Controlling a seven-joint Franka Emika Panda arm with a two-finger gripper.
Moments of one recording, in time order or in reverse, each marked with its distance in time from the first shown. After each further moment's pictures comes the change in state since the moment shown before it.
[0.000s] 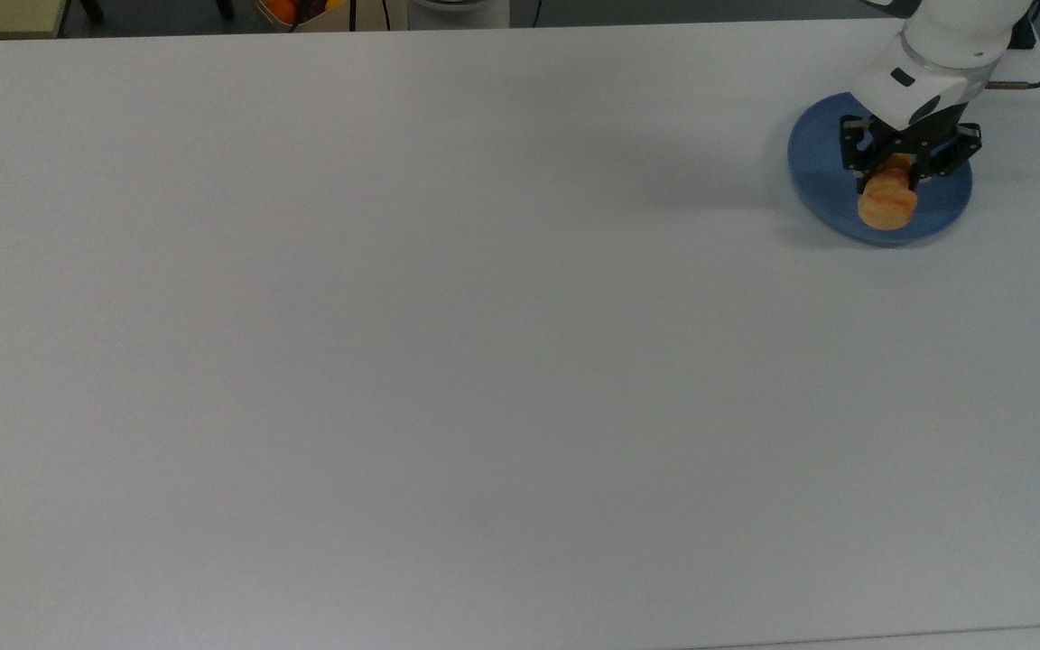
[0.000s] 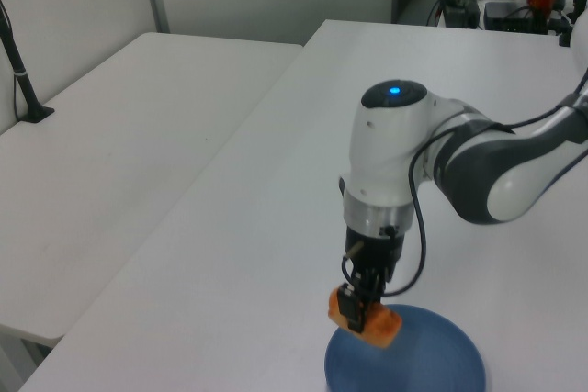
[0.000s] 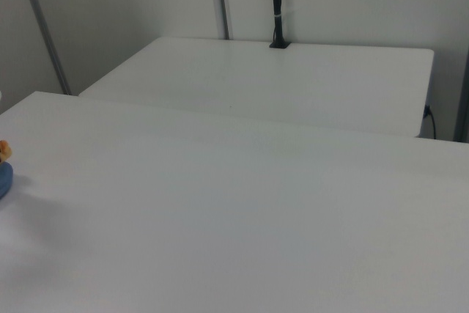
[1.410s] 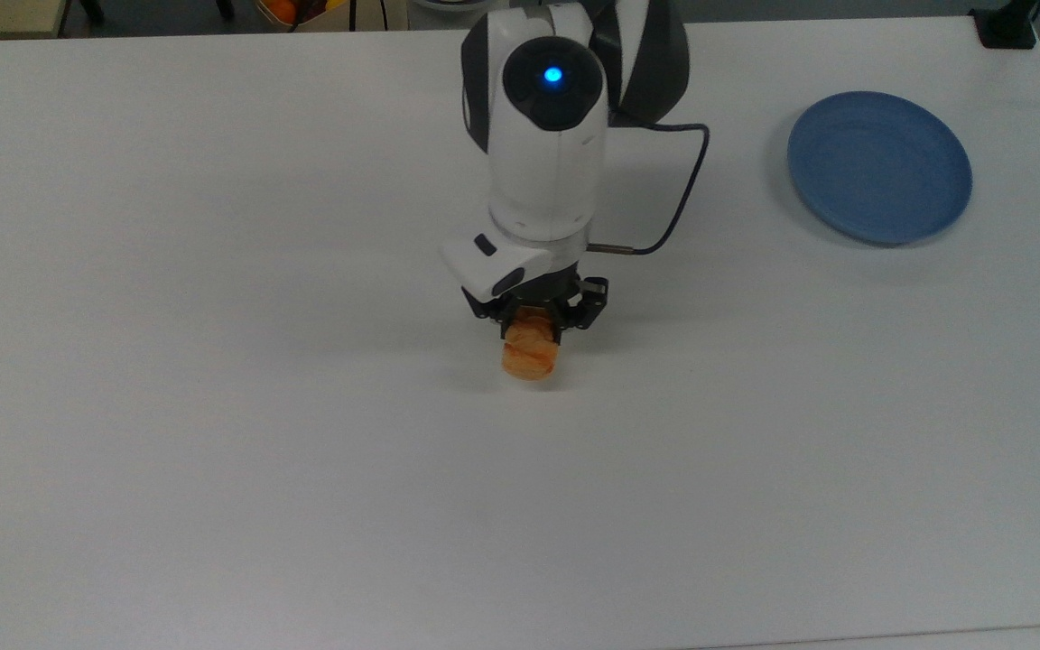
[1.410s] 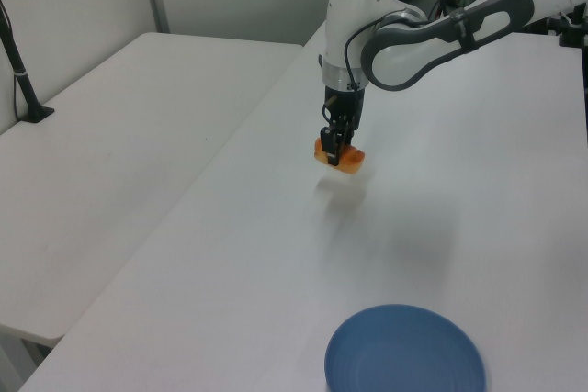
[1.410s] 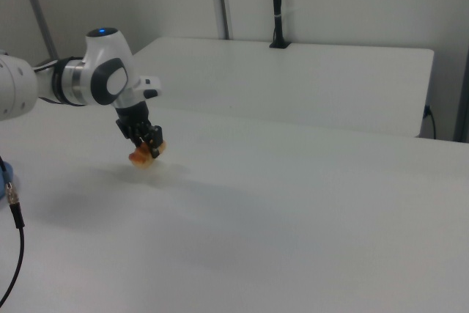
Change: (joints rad) arm -0.561 -0.009 -0.011 -0.040 -0.070 -0.003 -0.607
